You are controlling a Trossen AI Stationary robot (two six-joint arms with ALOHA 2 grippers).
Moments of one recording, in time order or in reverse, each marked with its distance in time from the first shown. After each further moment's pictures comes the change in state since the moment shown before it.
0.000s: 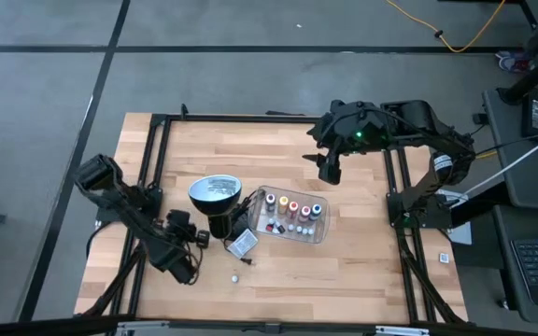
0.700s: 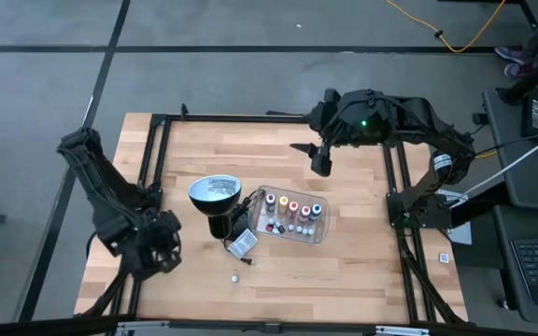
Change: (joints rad) left arm -0.146 -0.401 0.200 -0.091 0.153 0.705; right arm -0.027 0.000 0.000 0.202 -0.003 -0.076
